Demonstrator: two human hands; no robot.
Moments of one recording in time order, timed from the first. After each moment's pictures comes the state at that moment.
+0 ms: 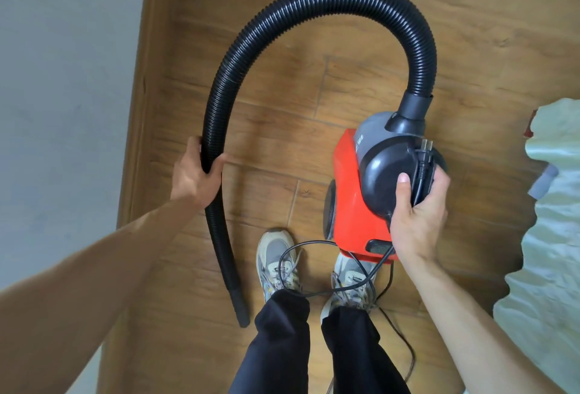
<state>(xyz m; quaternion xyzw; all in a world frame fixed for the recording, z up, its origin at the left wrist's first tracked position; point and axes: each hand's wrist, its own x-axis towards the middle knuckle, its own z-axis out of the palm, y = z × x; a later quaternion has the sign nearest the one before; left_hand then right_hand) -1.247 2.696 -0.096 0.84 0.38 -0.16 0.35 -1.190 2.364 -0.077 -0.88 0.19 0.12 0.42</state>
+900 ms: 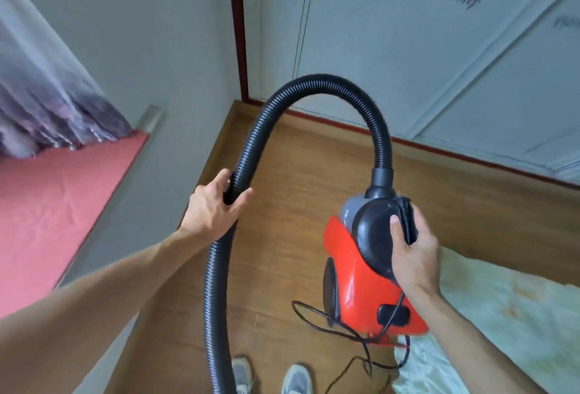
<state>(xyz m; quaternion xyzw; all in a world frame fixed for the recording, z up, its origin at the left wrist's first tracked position) -1.076 2.678 0.339 0.90 0.22 0.02 0.37 -1.028 2.347 0.348 -0.89 0.08 0.00 0.44</state>
